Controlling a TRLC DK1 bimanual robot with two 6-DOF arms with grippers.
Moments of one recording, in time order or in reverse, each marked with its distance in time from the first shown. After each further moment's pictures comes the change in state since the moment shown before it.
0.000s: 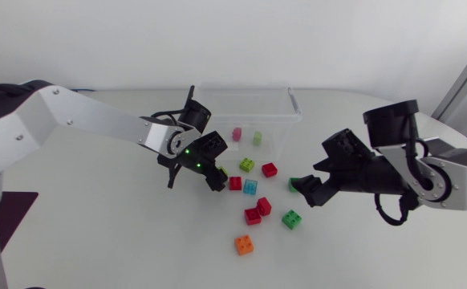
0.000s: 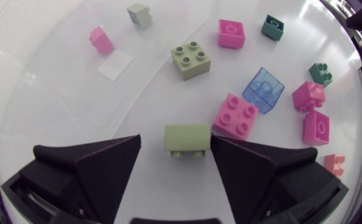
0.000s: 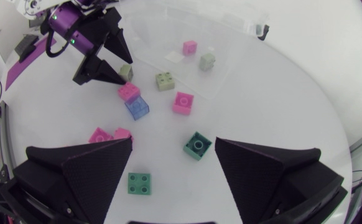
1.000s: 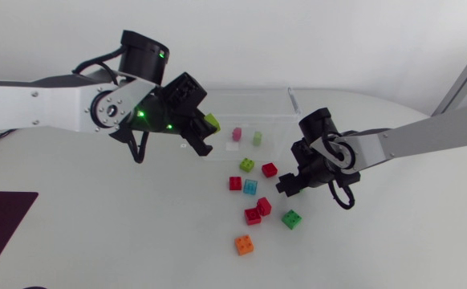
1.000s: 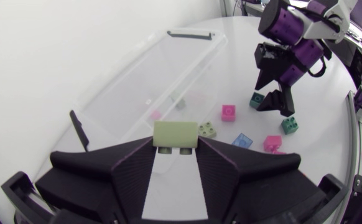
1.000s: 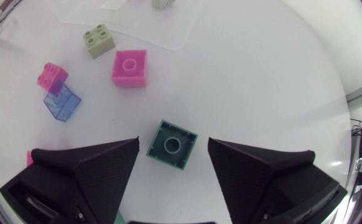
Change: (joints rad) left arm 0.013 -0.470 -0.138 0.037 0.000 -0.003; right arm 0.068 0.488 0.280 -0.080 0.308 0.243
